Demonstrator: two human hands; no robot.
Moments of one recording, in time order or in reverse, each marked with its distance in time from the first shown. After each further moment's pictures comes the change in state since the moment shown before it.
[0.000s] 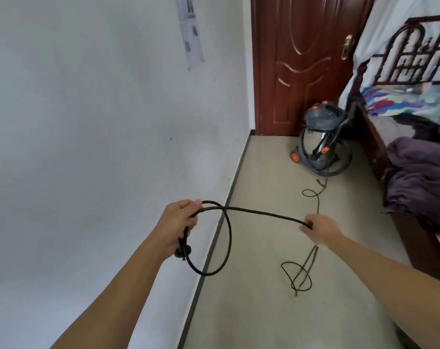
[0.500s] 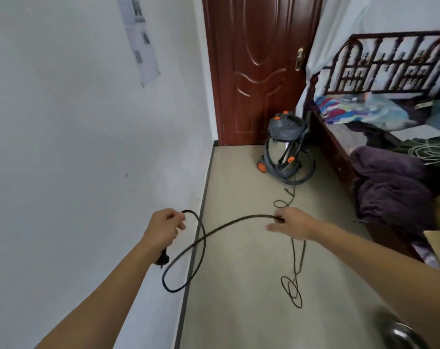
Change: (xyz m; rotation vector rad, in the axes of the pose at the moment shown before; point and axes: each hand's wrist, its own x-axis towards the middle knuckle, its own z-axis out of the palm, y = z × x) left_hand 0.231 0.007 -0.011 0.300 0.003 0.010; right_hand 0.124 -0.078 -0.073 0.079 -0.183 -0.111
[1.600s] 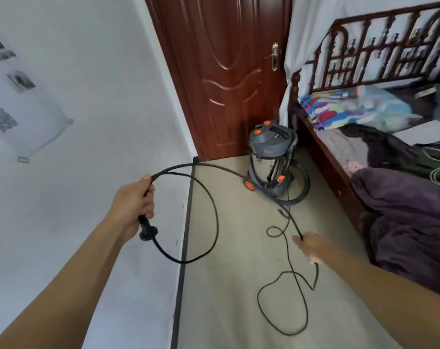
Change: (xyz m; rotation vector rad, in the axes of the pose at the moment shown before) left_hand 0.336 0.247 0.125 -0.311 -0.045 0.067; right_hand 0.286 0.244 -0.114 0.262 0.017 0.483
